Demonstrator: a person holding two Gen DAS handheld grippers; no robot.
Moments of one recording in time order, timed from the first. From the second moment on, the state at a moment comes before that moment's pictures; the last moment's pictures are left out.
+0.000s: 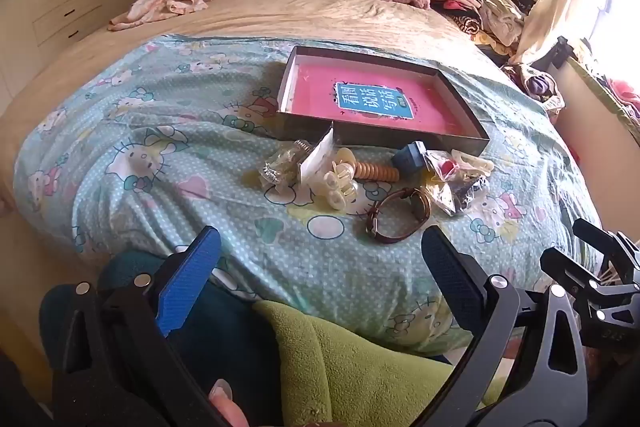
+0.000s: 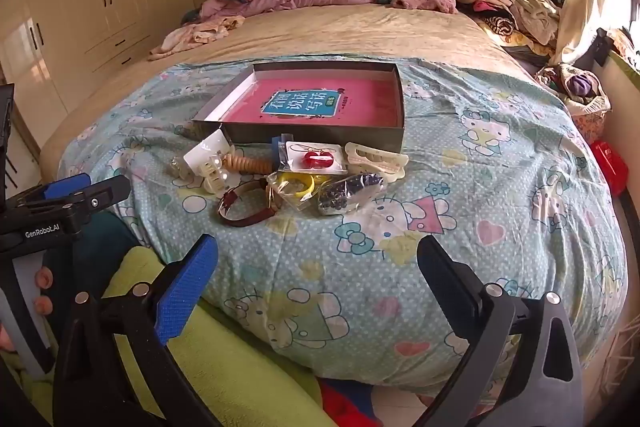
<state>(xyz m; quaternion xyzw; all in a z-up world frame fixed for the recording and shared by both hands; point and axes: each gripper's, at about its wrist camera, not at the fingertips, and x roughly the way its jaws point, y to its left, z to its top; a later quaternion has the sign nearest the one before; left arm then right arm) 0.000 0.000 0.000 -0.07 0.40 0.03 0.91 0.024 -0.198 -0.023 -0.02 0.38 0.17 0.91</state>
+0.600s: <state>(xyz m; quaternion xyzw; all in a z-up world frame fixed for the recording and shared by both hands) 0.000 0.000 0.000 -0.07 0.40 0.03 0.91 0.022 -0.195 -0.021 -0.02 0.38 0.18 0.91</state>
